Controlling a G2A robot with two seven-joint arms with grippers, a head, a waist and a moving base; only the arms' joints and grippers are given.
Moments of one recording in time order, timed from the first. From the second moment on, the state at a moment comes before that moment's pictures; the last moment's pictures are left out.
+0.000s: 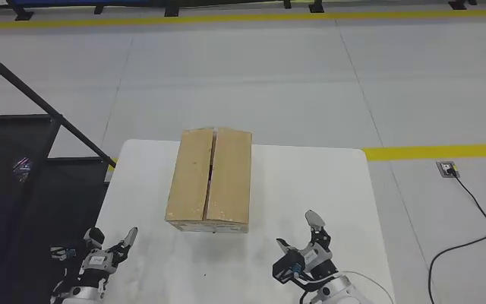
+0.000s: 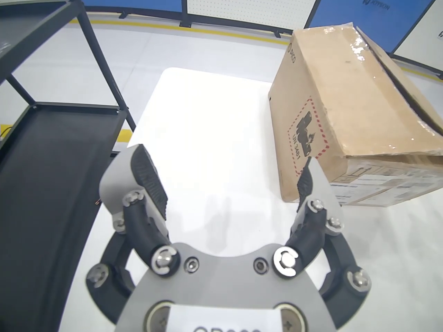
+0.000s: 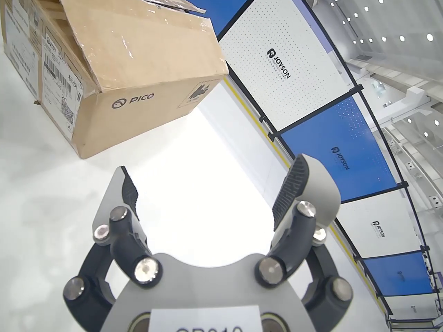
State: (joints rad) left arm 1.75 -1.16 -1.77 -1.82 1.00 -0.13 0.11; right arm -1.55 -1.18 1.18 -2.01 -2.15 0.02 0.07
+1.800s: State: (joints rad) left arm 1.48 -1.20 -1.50 -1.68 1.14 0.05 -0.01; right arm -1.28 -1.23 0.94 -1.94 -2.20 -0.03 0.06
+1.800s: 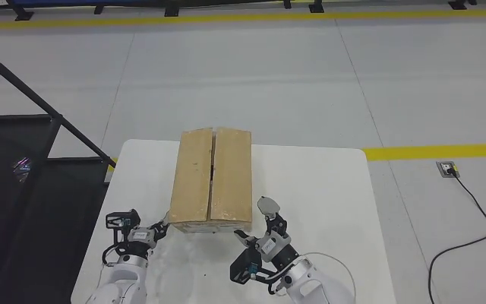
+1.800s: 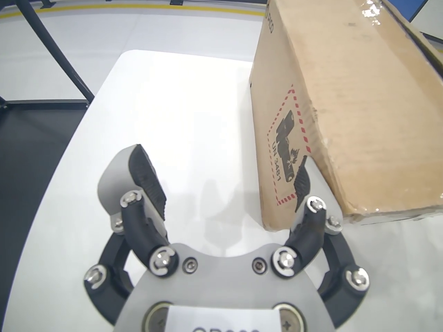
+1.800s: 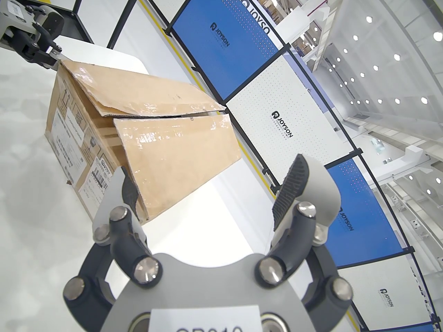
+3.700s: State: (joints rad) left arm 1.47 -1.22 -1.40 -1.71 1.26 0.01 0.01; right arm -1.24 -1.27 0.92 -1.77 -2.34 0.16 0.16
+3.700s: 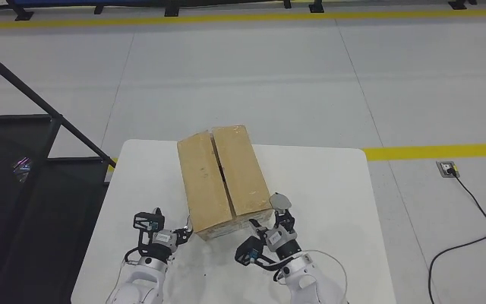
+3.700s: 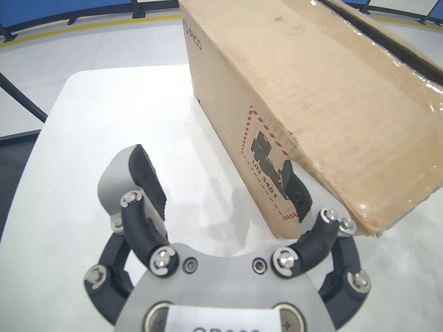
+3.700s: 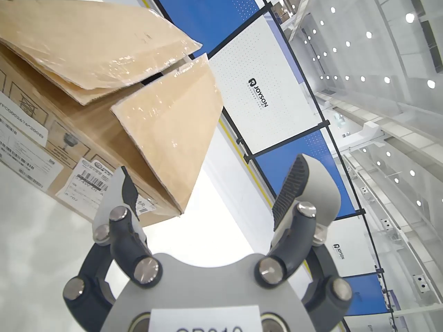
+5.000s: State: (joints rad) left arm 1.45 -1.24 -1.29 -1.70 1.36 -0.03 -0.01; right arm -1.39 -1.28 1.12 -1.83 -2.26 0.10 -0.10
